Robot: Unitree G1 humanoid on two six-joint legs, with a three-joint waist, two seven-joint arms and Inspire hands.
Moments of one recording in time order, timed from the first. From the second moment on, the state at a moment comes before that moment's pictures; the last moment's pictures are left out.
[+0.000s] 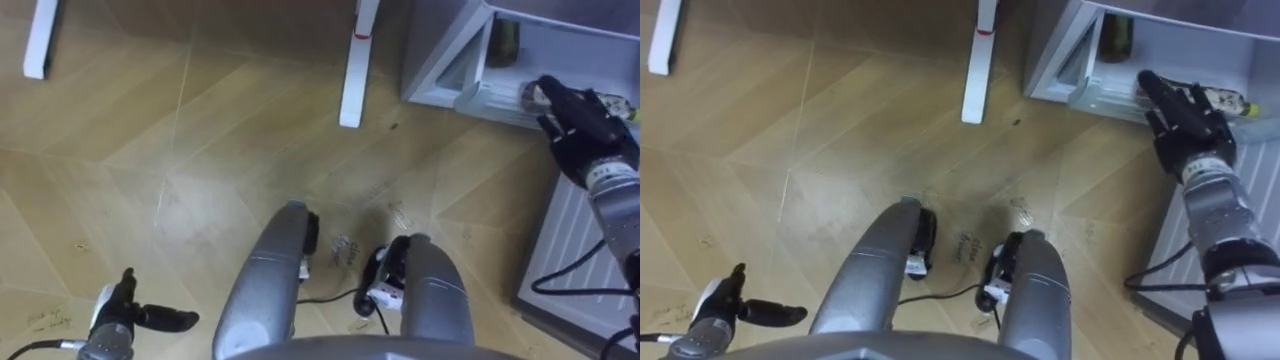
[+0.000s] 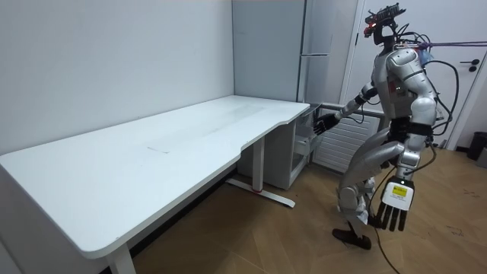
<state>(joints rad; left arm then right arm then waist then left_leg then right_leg) 0.19 0.44 -0.24 0.92 -0.17 -0.01 0.20 -0.29 -0.59 0.17 1.01 1.46 -0.06 0.19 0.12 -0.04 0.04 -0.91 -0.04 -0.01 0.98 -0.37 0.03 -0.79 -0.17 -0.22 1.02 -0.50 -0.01</state>
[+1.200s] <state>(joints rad) 0.16 0.44 -0.28 0.81 -0.21 0.01 0.32 -0.56 -0.55 0.05 1.08 1.71 -0.03 -0.05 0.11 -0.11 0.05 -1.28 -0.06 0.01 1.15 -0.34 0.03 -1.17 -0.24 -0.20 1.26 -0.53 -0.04</state>
